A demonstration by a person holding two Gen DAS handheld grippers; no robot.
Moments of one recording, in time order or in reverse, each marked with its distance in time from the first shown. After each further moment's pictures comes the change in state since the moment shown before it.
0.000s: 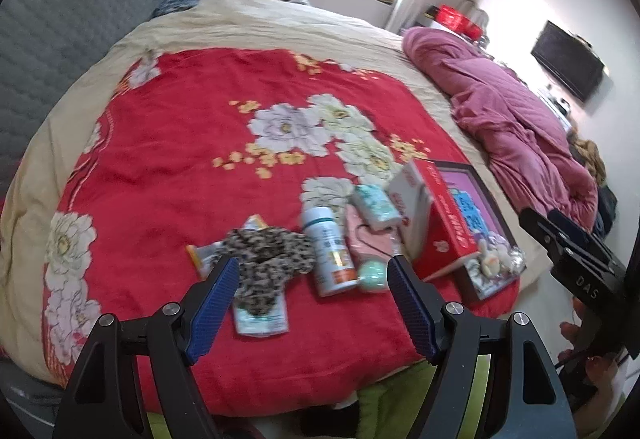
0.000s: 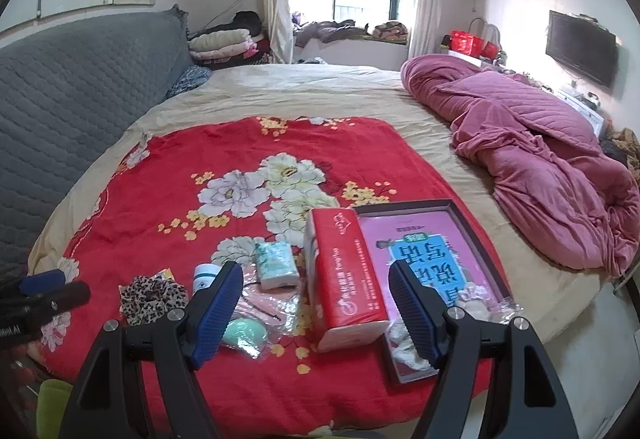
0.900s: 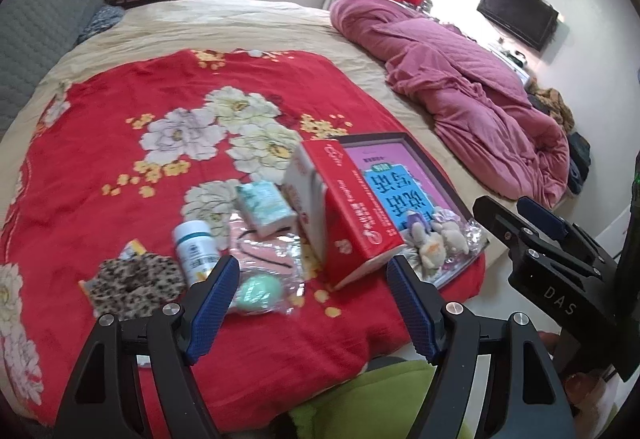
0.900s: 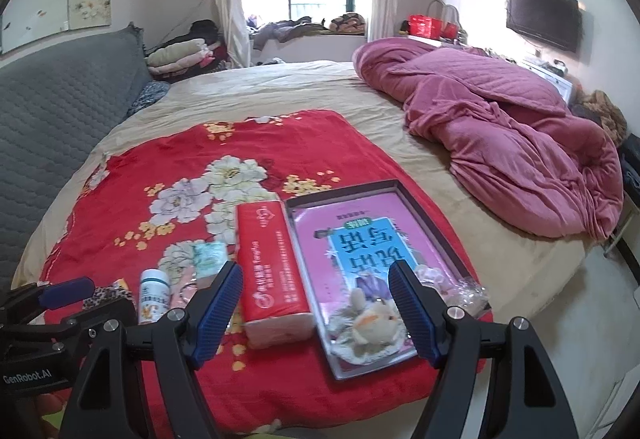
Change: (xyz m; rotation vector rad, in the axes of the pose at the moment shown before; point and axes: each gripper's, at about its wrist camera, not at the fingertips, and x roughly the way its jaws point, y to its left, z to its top) left arm 0.047 -0.131 0.002 0.187 0.046 -0.117; right arm 0.000 -0.080 -0.014 0.118 -0.002 -0.079
